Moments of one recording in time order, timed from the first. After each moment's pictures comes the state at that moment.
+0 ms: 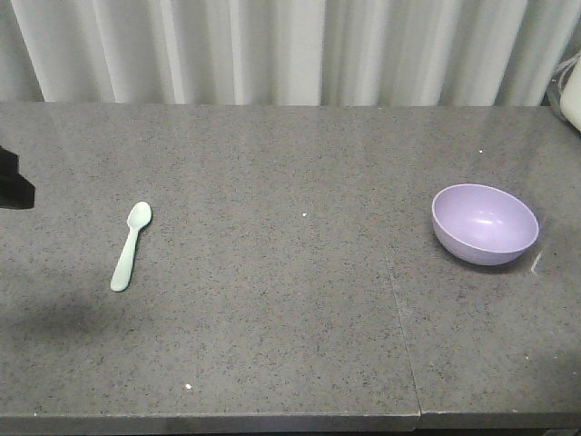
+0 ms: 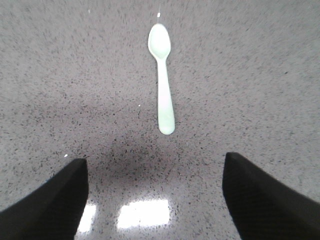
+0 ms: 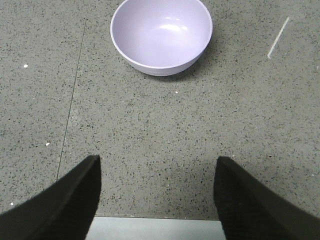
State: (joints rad) left arm -0.02 1.25 -1.28 -0.16 1.10 -0.09; right arm -0.01 0.83 -0.92 0.06 1.02 0.00
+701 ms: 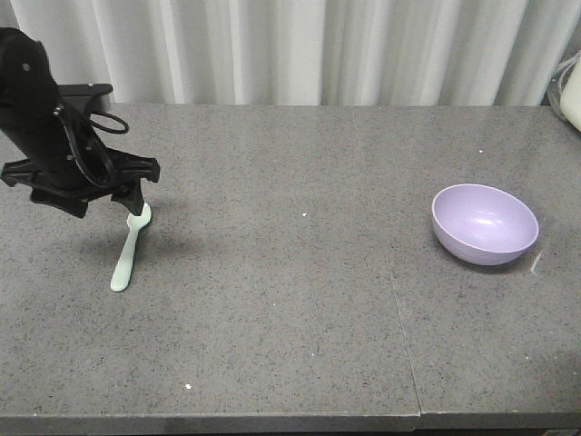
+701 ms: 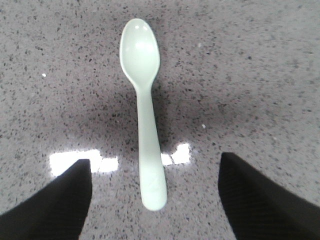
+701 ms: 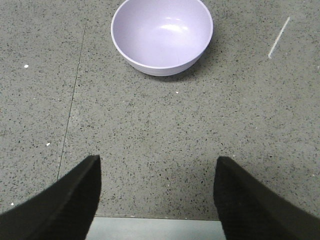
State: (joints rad) left arm -0.19 1.83 -1.64 -0.03 1.17 -0.22; right arm -0.01 0.83 -0.92 0.06 1.02 0.00
